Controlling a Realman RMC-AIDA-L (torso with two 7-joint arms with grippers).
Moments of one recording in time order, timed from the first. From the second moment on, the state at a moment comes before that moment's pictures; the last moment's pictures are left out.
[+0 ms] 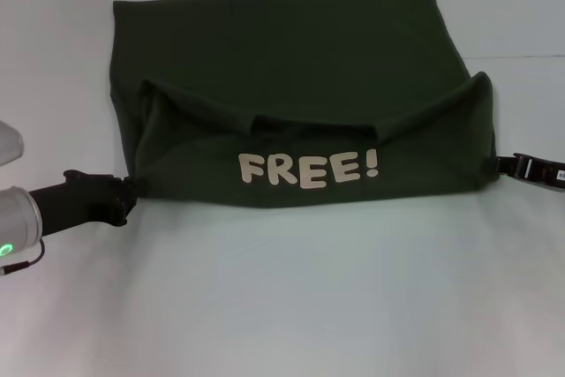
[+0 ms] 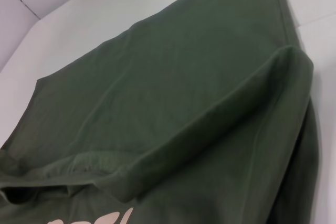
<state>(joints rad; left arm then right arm) -0.52 -2.17 0.61 0.70 2.15 1.05 -1.45 0.56 2.01 -0.55 -0.51 -2.13 -1.03 2.00</state>
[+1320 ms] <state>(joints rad) -0.36 -2.16 0.34 0.82 2.22 1.70 -1.69 0.28 1.98 -0.47 -0.62 -2.07 -1.57 1.75</state>
